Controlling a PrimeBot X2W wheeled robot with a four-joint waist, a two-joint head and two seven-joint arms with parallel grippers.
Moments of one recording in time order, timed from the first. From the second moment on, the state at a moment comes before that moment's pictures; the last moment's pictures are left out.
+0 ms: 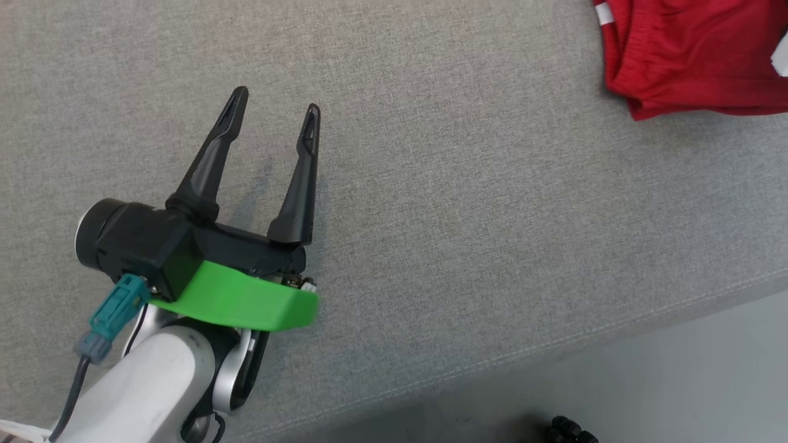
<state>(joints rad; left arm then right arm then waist) -0.53 0.50 -0.69 -0.34 -0.61 0.41 -0.07 -1.12 -0.58 0.43 0.83 0.76 0.13 0.21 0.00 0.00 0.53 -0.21</state>
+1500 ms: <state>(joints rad) -0.54 0.50 -0.69 -0.31 -0.63 0.41 -0.06 -1.31 -0.57 0.44 1.21 0.53 0.13 -0.17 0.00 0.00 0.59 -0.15</state>
